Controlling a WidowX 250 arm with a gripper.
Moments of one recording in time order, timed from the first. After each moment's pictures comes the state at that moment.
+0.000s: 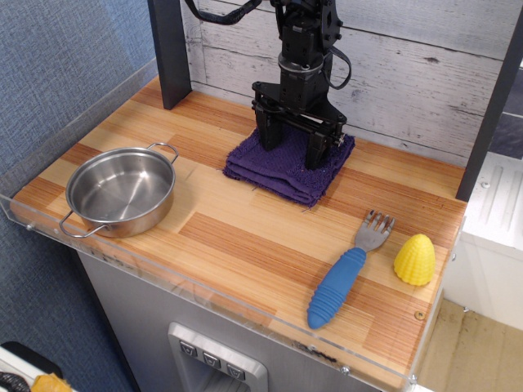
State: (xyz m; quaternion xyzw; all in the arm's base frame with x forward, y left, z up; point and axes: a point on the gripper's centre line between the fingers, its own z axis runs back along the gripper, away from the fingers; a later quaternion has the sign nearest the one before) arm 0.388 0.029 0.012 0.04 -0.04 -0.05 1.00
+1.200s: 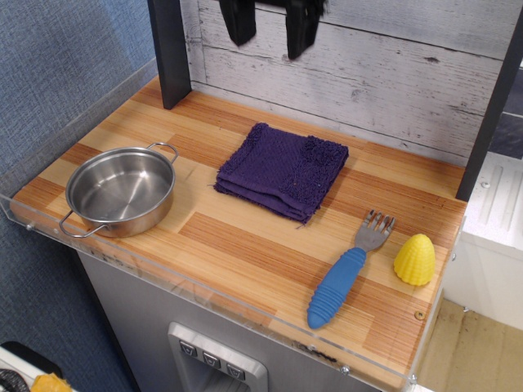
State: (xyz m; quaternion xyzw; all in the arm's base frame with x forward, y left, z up) arm 0.362 0.038 0.155 -0.01 -0.08 -0.03 1.00
